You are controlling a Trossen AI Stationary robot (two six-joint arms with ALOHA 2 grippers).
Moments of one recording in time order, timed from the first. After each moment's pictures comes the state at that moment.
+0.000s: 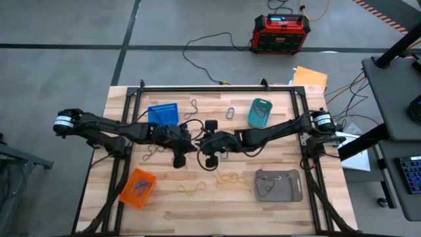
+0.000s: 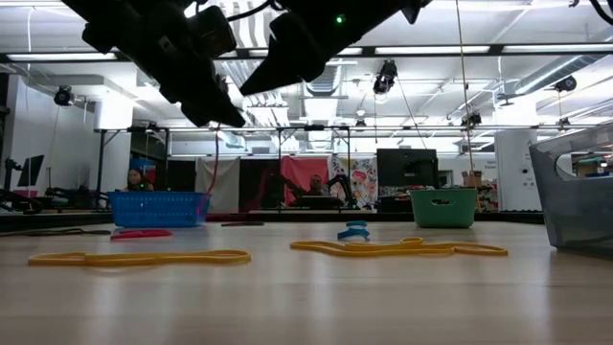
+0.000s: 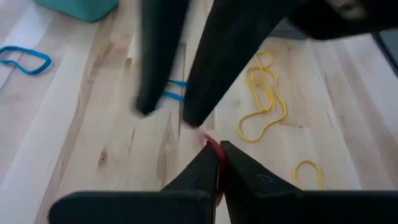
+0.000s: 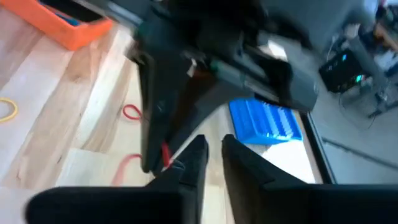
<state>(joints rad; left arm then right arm) -0.03 1.28 0.71 -0.09 0.03 -0.12 0.10 1.87 1.35 0.00 0.31 -0.33</state>
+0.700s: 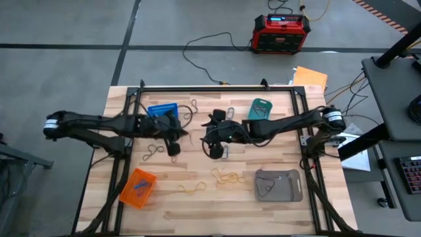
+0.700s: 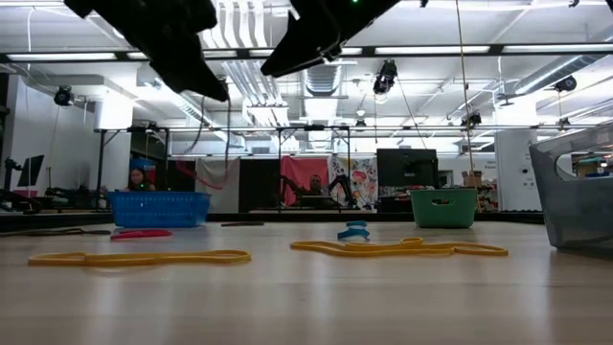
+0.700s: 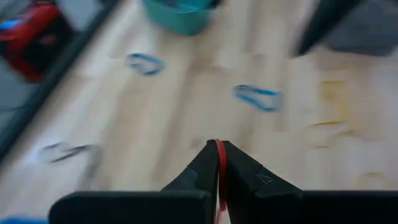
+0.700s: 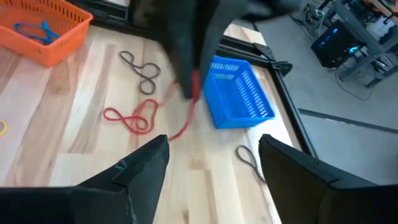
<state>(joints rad) 0.03 1.08 0.80 -0.40 -0.21 -0.10 0.06 1.74 1.35 -0.13 0.32 -0.23</state>
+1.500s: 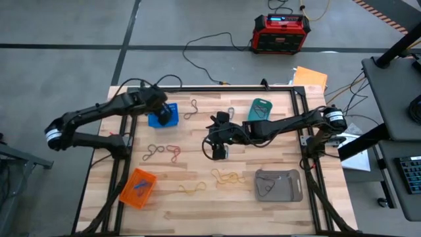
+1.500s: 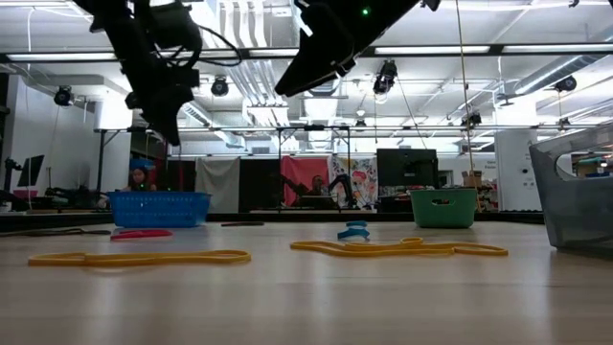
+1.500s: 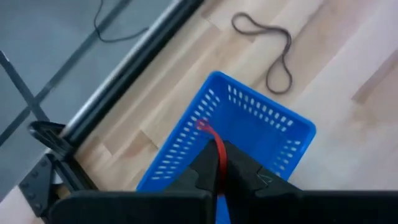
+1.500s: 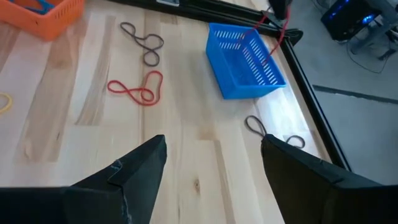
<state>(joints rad) 0.54 1.13 0.88 -0.79 -0.32 -0.07 0.06 1.73 1.30 -0.18 0.31 -0.15</state>
